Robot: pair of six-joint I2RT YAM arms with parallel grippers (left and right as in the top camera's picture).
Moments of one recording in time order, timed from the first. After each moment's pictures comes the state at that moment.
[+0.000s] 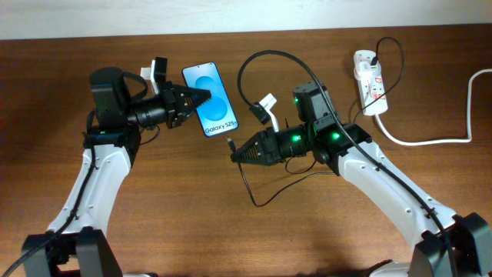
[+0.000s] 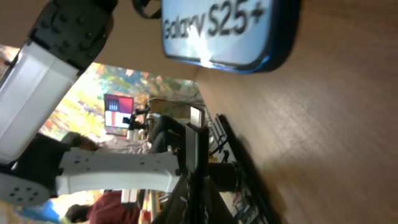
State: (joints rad) left arm 0.03 1.57 1.06 0.06 1.17 -0.94; right arm 0.42 1.56 1.10 -0.33 -1.19 0.57
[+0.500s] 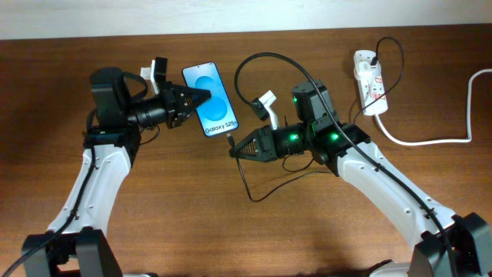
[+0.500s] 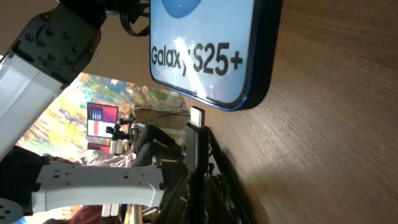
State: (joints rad) left arm 0.03 1.57 1.06 0.06 1.17 -0.94; right arm 0.43 1.56 1.10 -0.28 -1.12 0.57
